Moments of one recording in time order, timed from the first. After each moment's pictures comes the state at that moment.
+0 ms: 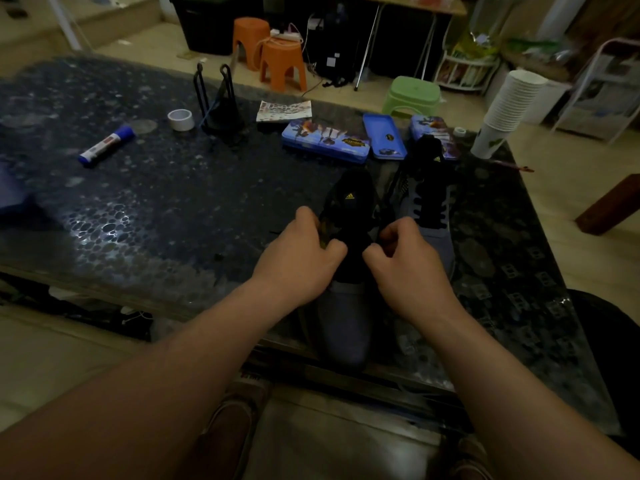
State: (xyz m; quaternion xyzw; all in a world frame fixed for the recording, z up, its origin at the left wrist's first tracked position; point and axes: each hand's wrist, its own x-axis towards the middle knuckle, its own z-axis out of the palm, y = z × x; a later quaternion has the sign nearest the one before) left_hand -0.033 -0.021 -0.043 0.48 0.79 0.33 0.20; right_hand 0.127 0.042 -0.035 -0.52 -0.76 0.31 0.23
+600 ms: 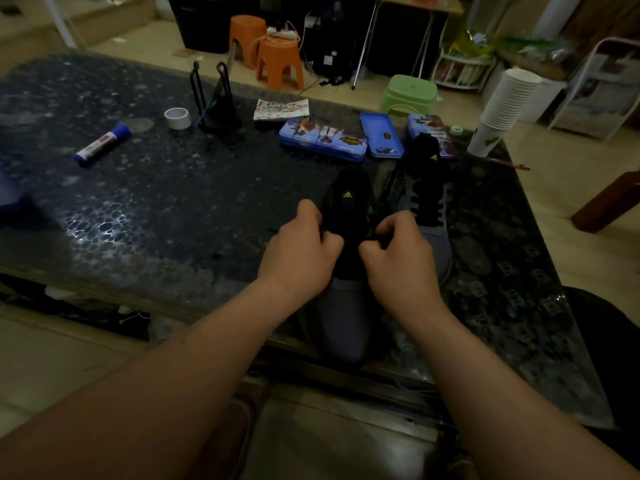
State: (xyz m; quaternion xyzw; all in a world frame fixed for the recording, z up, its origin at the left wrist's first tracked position) left_hand -0.027 -0.017 -0.045 0.48 0.78 0.36 0.17; right_hand 0.115 0.042 -0.045 -0.52 -0.74 0.28 0.31
